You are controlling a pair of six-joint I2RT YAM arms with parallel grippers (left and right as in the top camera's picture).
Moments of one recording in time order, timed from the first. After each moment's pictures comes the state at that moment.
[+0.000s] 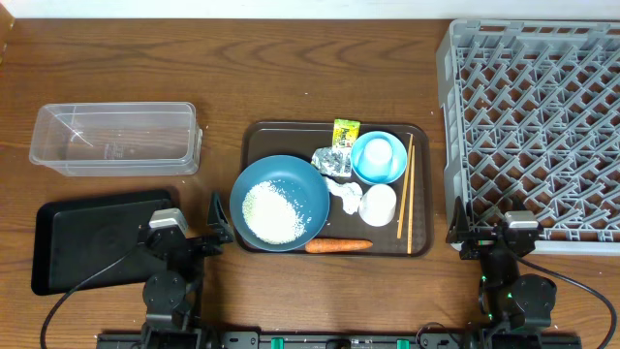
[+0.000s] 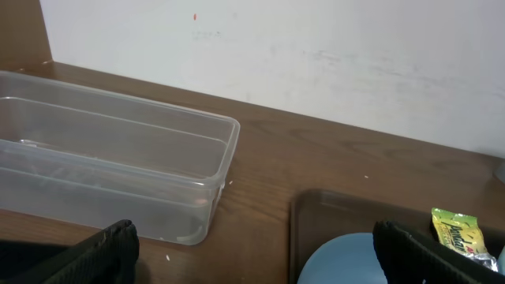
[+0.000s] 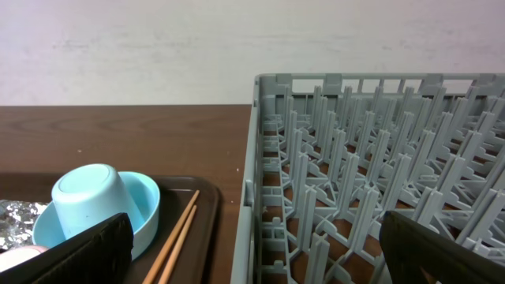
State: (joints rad) left arm -0.08 0.01 0.03 -0.12 -0.14 -0.22; right arm -0.01 0.01 0.01 -0.07 -0.05 0.04
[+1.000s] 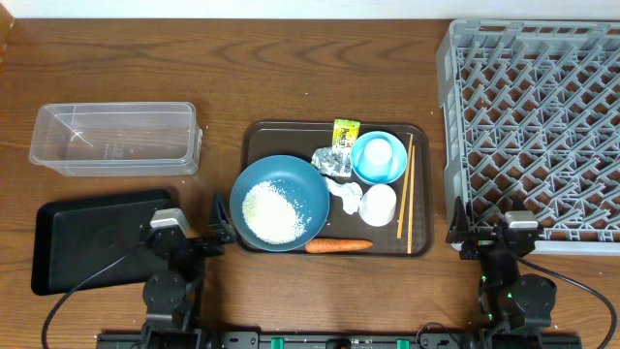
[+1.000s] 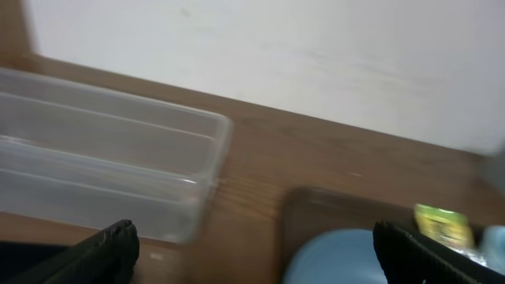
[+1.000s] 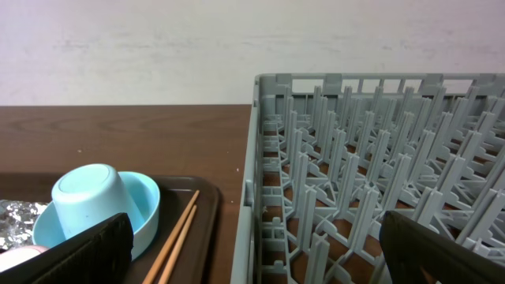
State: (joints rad) left arm -0.08 0.01 0.03 -0.12 -0.09 -0.26; right arm -0.01 0.01 0.01 -0.07 -0.05 0.04
